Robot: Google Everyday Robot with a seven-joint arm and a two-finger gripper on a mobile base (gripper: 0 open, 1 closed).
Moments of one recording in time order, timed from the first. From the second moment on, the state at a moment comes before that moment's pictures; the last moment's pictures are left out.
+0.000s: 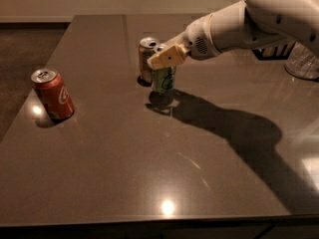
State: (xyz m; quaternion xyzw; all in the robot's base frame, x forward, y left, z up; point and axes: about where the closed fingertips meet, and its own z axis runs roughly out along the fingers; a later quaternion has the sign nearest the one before) arm 0.614 -0.033 0.947 -0.44 0.76 0.24 0.42
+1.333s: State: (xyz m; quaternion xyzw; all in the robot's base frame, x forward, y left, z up) arm 0.632 -0.038 0.931 -0.42 0.77 0.23 0.43
